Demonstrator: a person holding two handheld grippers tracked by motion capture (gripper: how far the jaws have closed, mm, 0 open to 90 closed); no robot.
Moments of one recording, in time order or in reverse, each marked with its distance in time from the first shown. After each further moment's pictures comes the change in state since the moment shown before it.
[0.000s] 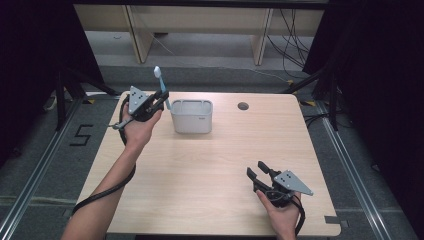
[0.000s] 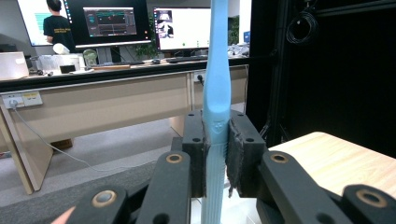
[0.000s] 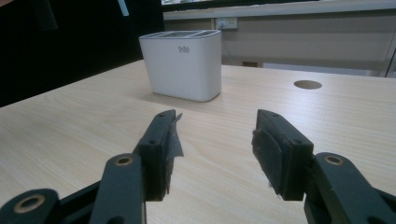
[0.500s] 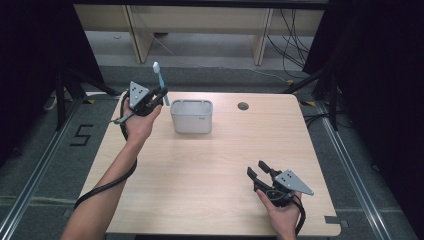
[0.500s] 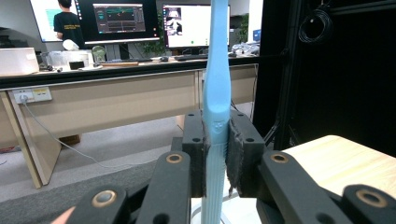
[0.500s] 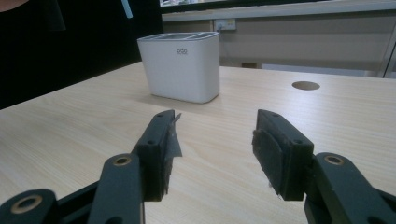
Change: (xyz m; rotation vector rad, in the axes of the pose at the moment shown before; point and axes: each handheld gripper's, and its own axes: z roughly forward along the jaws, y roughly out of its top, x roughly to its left) left arm 0.009 0.000 0.014 0.009 0.037 -0.014; right arm 0.000 0.001 -0.001 0.001 -0.014 0.018
